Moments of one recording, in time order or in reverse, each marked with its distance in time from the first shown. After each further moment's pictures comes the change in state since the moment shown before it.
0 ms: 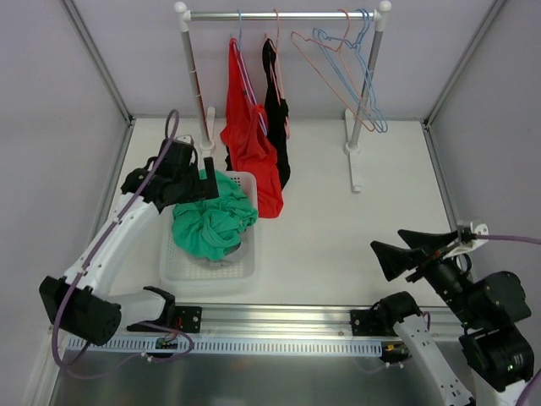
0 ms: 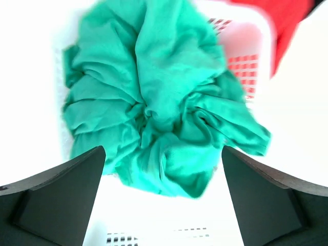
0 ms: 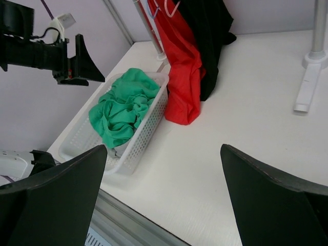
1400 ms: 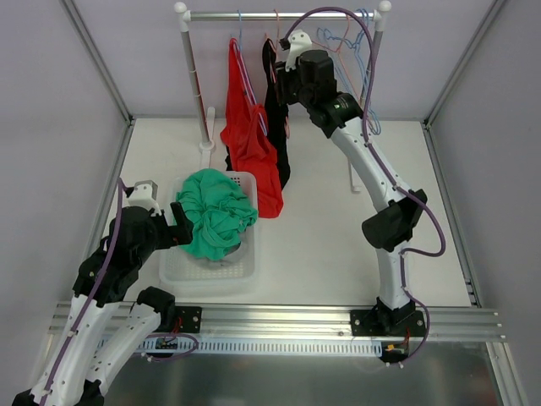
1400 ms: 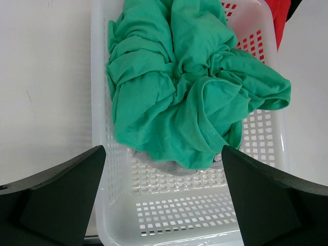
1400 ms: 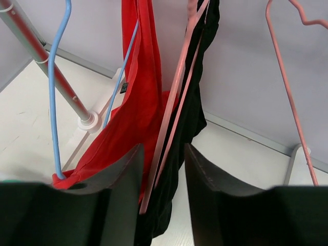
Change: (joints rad) left arm 0.000 -0.719 -0.350 -0.022 -0.064 0.070; right arm 0.227 1.908 1.365 0.311 0.280 -0.389
